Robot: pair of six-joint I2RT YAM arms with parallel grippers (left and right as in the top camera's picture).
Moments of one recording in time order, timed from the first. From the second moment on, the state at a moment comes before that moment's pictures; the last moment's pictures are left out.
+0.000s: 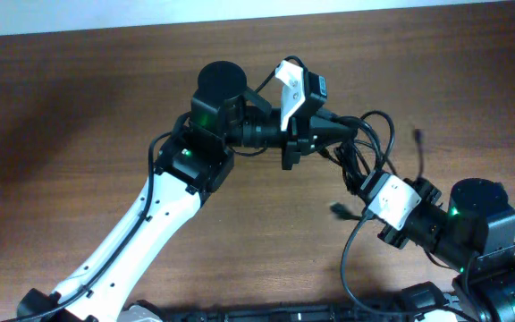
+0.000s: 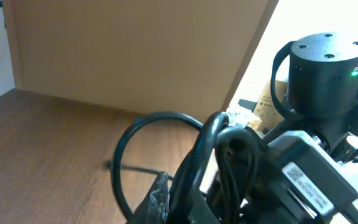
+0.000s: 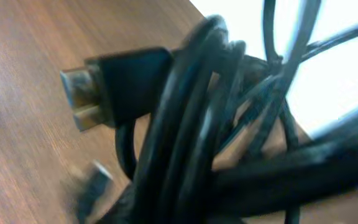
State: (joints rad) left arm -0.60 1.48 1.30 0.07 1.05 -0.13; right arm 0.24 0.62 0.93 -0.86 -0.35 -0.65
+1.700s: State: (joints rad) left arm -0.45 1.46 1.30 -0.24 0.90 -0.18; right arm 0.24 0.63 0.93 -0.52 -0.50 -0.21
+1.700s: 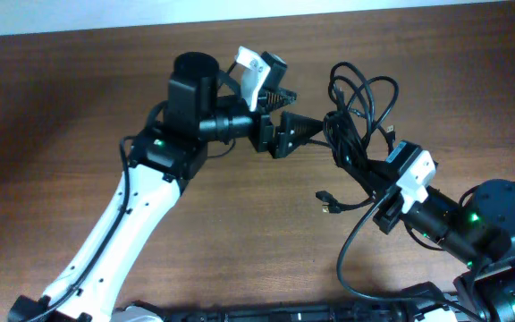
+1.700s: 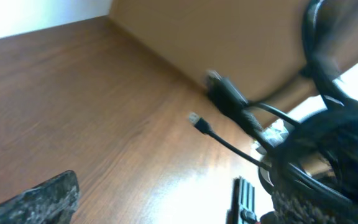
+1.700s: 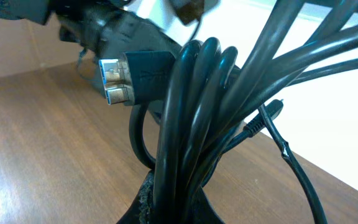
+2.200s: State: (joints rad) left arm -0.43 1.39 1.30 -0.24 1.22 0.31; right arm 0.24 0.63 0.93 -0.49 -0.57 -0.18
